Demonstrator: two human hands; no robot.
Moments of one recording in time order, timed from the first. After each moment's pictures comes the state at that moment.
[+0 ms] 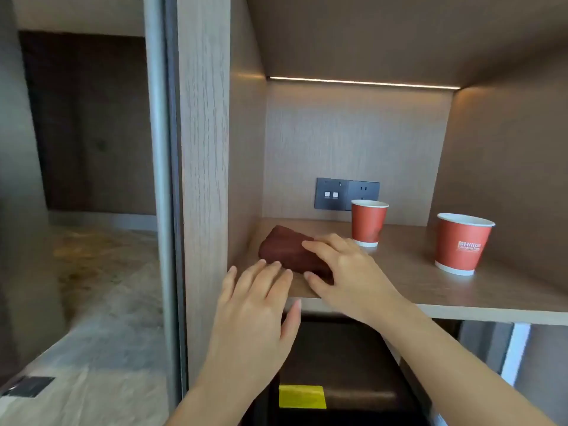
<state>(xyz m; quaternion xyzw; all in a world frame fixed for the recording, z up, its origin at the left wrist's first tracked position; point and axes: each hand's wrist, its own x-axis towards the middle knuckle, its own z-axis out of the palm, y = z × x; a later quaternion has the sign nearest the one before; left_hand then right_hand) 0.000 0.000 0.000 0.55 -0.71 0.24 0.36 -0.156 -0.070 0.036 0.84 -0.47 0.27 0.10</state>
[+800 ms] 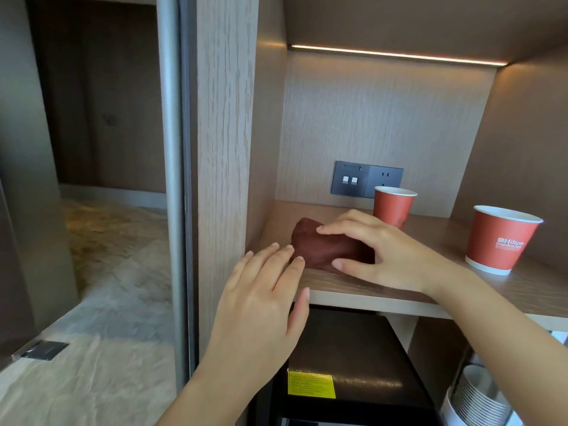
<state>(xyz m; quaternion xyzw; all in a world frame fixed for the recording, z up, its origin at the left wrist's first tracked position) 0.015 -0.011 -0.005 0.50 -0.73 0.24 0.40 -0.179 -0.097 0.061 0.91 -0.33 0.23 0.00</state>
